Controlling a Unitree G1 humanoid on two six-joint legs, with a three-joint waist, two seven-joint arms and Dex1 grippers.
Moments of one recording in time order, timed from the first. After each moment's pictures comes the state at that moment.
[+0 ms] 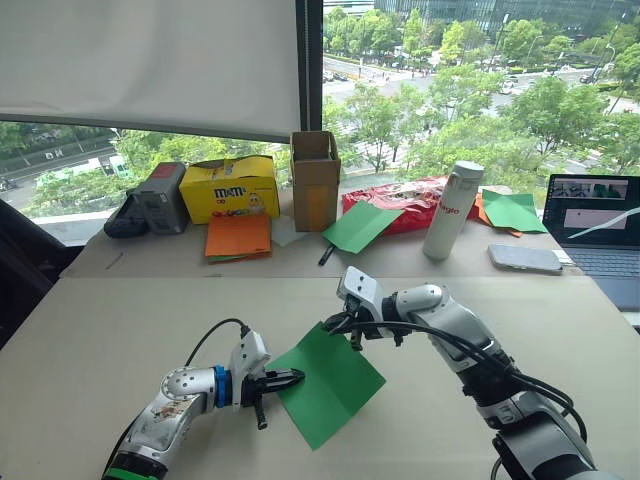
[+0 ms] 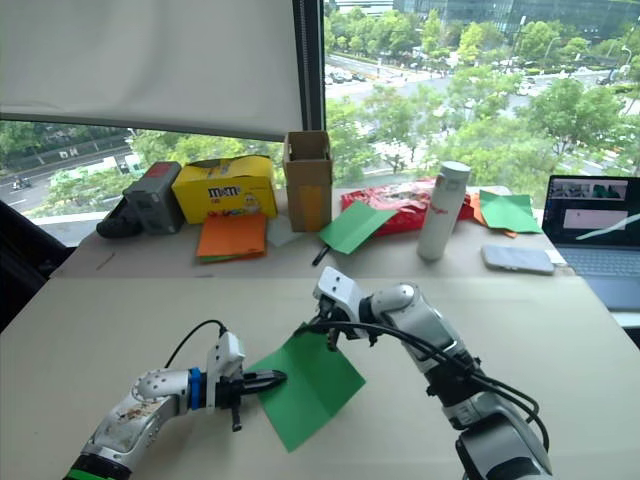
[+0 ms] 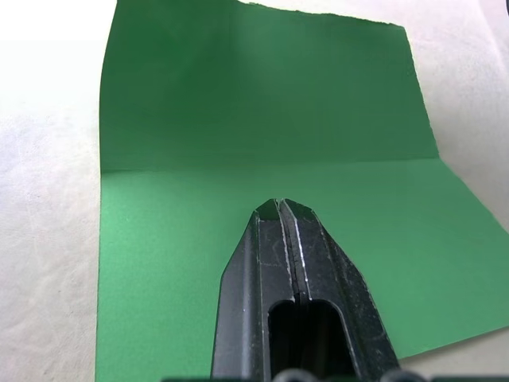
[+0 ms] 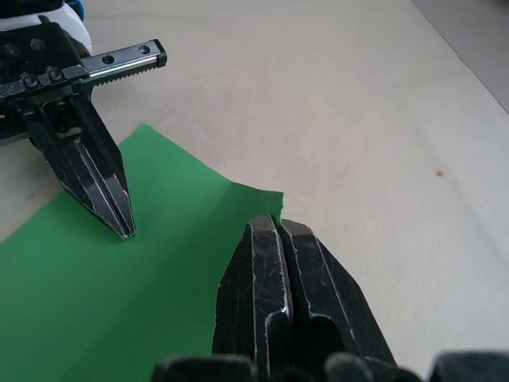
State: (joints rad) left arm -0.14 0.51 -0.16 0.04 -0.30 0.22 -1.05; right arm -0.70 -0.41 0.38 0.04 0.08 0.63 1.04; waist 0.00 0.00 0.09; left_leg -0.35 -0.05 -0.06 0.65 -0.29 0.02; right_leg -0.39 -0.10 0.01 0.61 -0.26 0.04
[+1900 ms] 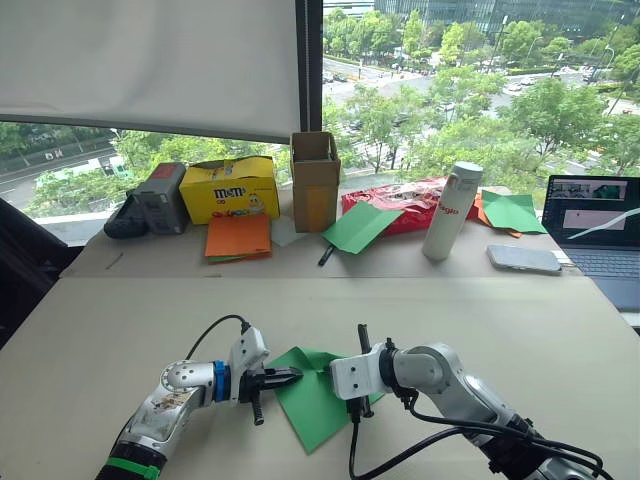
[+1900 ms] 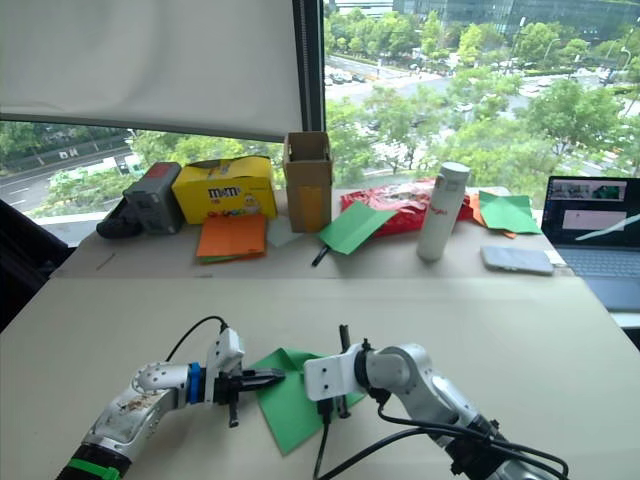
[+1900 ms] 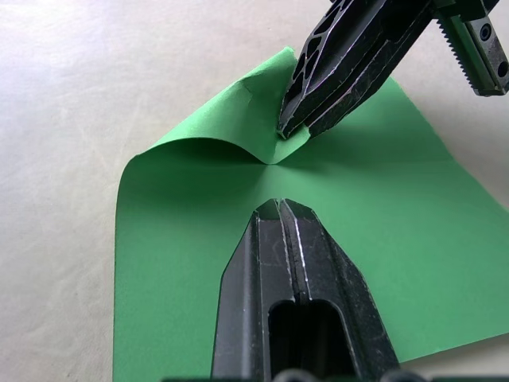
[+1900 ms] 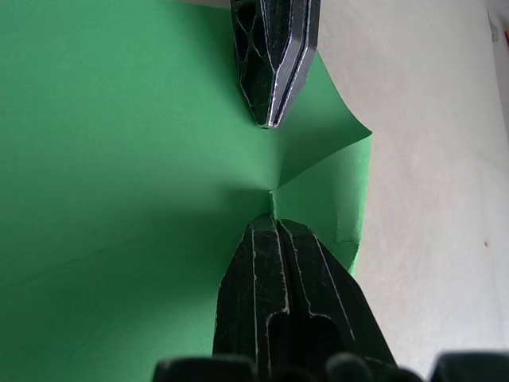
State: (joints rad) left arm -0.18 0.53 -0.17 0.08 -0.30 0.23 -1.09; right arm -0.39 -0.52 0.55 -0.13 -0.37 0.01 0.88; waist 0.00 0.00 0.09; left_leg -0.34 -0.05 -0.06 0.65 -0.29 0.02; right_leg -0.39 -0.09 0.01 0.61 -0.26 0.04
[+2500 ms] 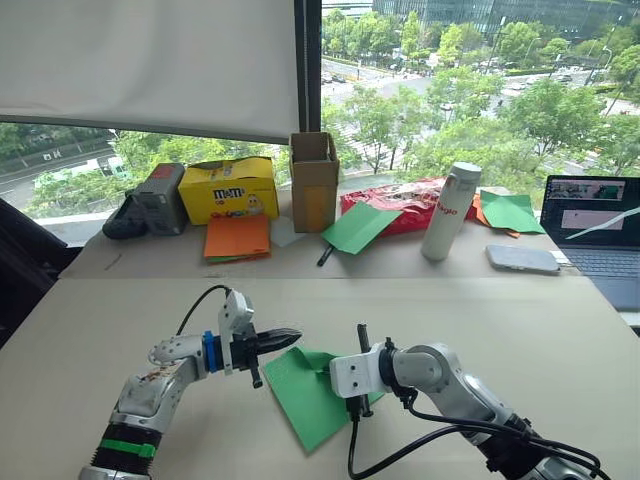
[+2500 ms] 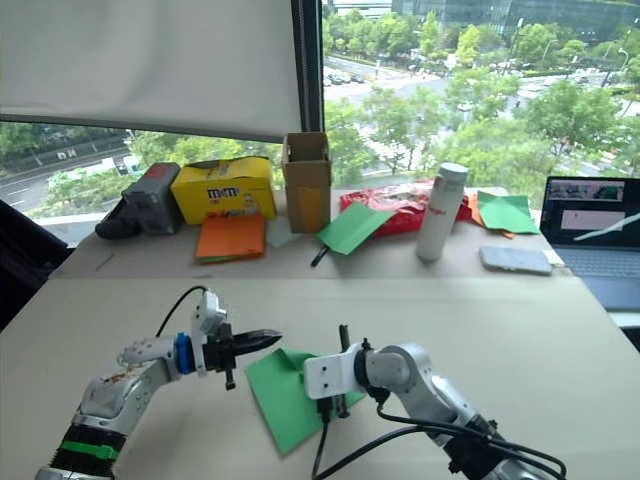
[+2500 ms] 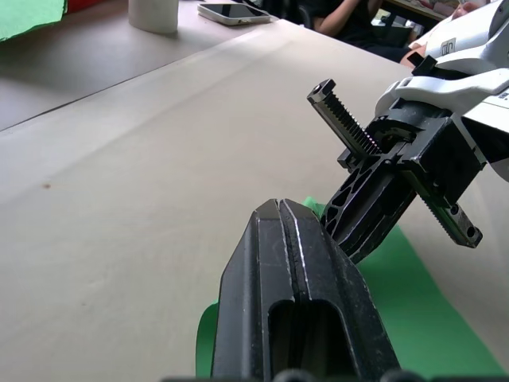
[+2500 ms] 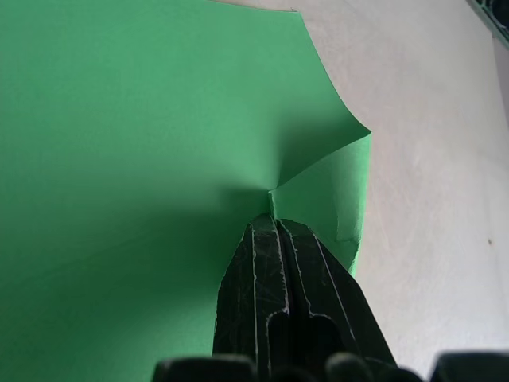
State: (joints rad) left arm -0.28 0.50 -0.05 -0.01 -0.47 0.39 -1.07; right arm -0.39 -0.50 0.54 -0.12 -0.37 0.02 0.90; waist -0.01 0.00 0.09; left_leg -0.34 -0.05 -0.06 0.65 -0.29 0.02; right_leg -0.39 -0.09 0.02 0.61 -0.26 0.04
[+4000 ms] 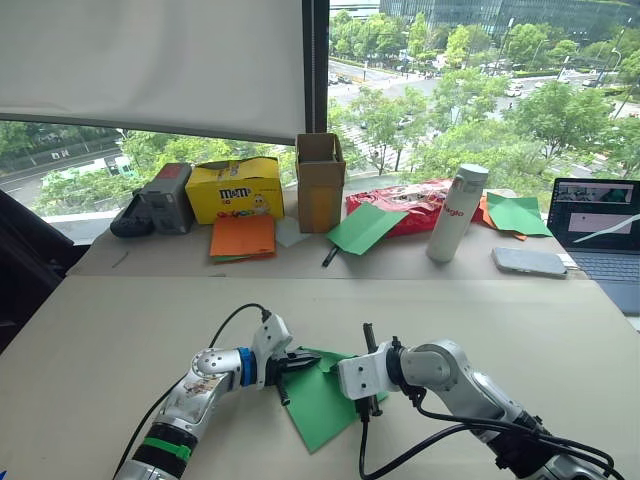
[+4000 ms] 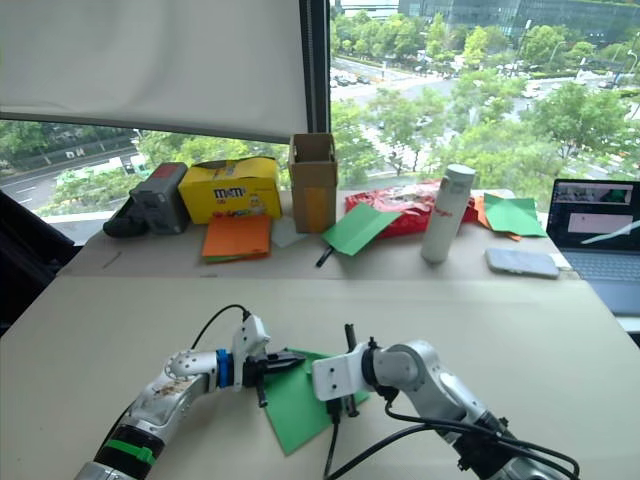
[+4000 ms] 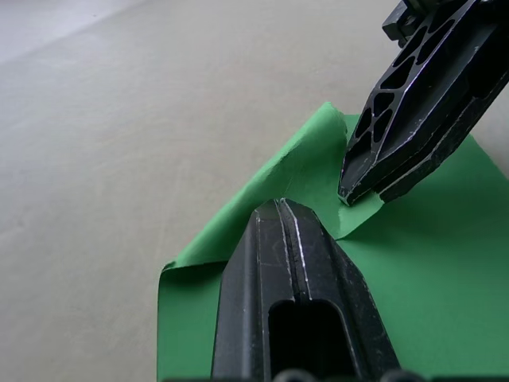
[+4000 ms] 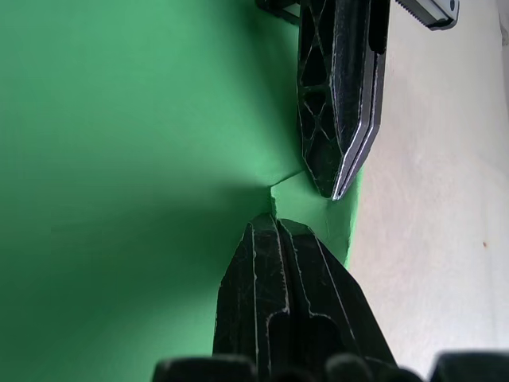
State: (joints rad) left arm -0.29 0.40 -0.21 0.17 -0.23 0.22 -0.99; right arm -0.40 -0.56 0.53 -0.10 -0.37 -0.04 0.91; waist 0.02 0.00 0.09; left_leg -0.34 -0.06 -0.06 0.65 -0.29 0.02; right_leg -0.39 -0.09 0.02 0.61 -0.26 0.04
